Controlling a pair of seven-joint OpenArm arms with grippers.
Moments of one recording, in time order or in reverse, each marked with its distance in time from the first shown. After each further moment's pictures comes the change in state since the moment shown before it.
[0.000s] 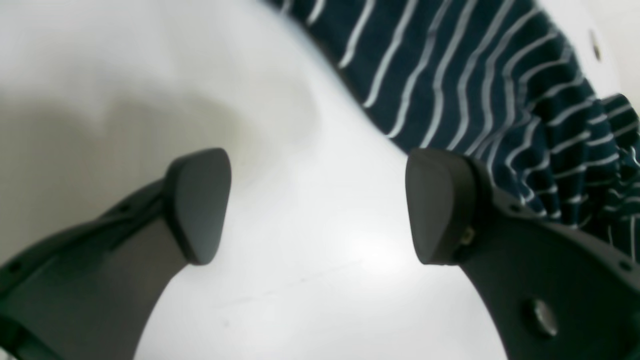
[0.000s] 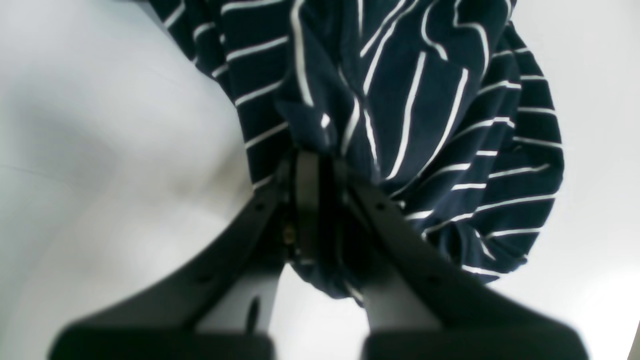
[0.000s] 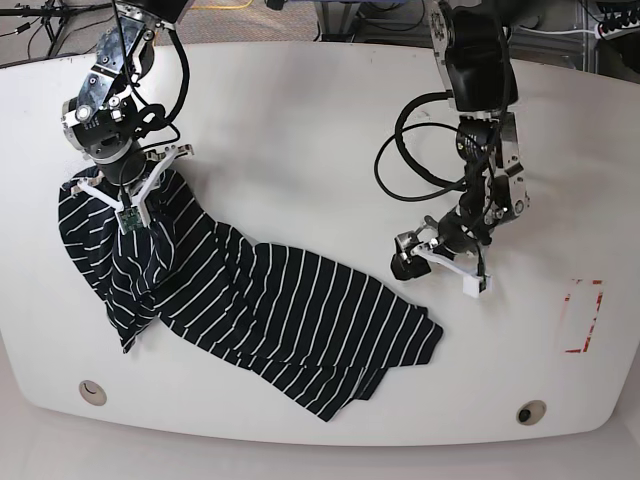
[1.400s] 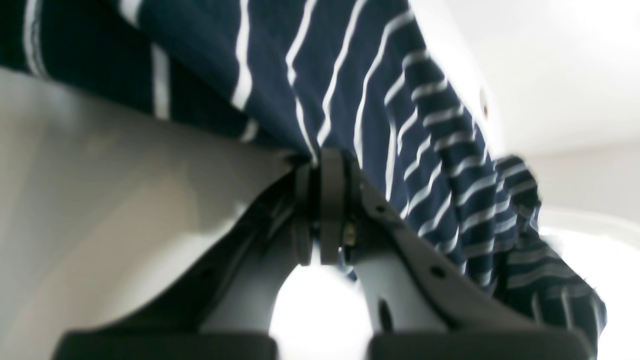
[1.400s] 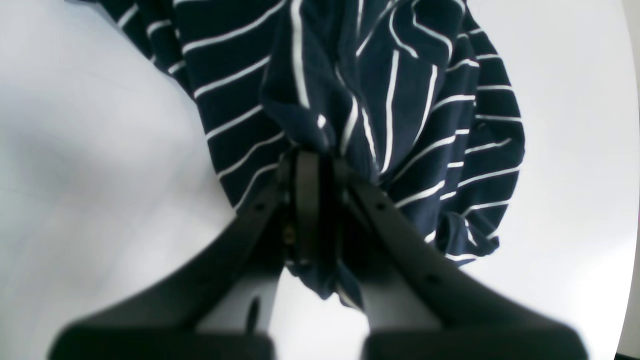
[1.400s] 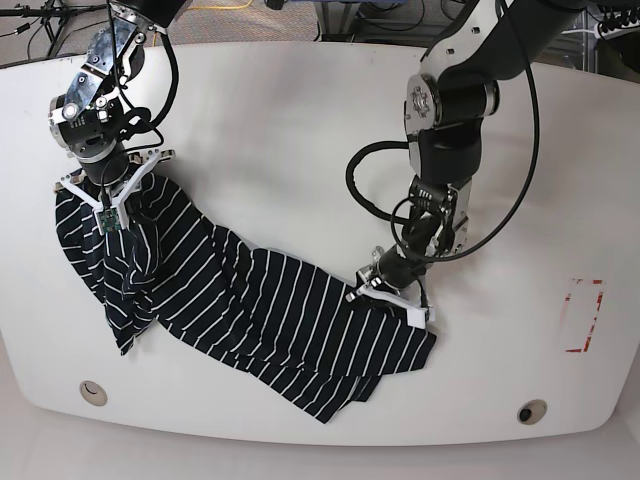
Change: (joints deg) left arm -14.8 5.4 -4.7 -35.5 2.1 -9.5 -20.9; right arm 1.1 0.3 4.5 -0.1 0.1 0.0 0.0
